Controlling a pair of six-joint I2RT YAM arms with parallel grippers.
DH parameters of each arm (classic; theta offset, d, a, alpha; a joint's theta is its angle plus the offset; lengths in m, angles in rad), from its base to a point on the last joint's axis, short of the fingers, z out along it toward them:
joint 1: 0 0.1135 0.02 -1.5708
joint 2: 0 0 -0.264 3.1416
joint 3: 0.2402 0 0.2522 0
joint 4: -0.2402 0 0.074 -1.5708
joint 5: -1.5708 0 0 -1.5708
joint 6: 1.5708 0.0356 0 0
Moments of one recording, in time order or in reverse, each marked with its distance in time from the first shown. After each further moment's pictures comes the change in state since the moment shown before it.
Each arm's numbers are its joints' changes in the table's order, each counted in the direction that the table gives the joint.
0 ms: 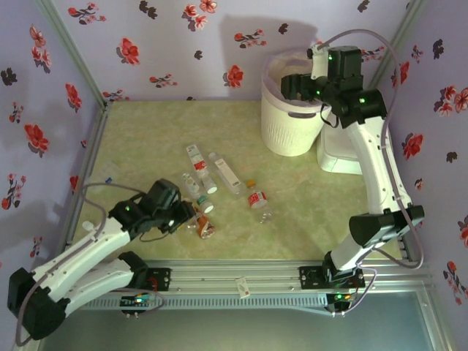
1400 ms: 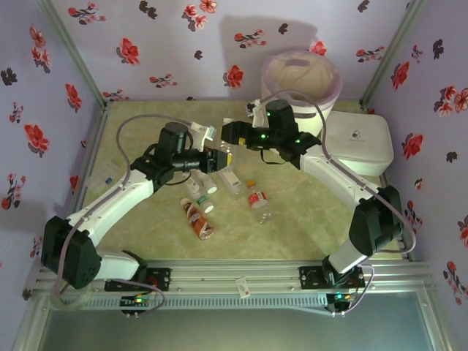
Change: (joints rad) left arm 0.124 0.430 0.368 0.560 -0.432 0.814; right arm 0.311 -0.029 -0.681 0.680 0.439 0.613
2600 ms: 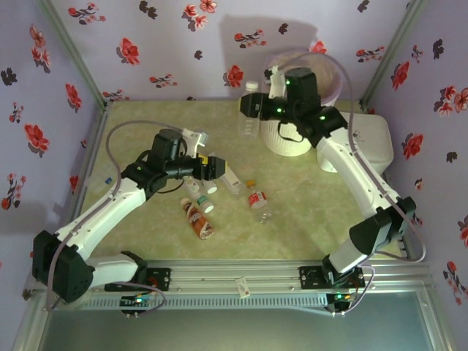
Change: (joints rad) left arm 0.009 -0.116 -0.045 -0.159 0.159 -0.027; right arm -0.096 -0.002 0.443 -0.406 -0.228 -0.299
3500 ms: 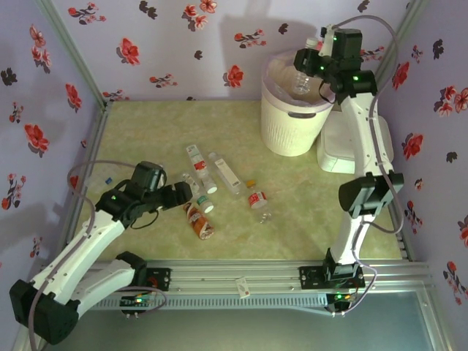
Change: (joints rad) left arm 0.054 -0.319 -0.226 -0.417 0.277 -0.338; right arm -0.343 0.365 0.516 -0.145 -0.150 -0.115
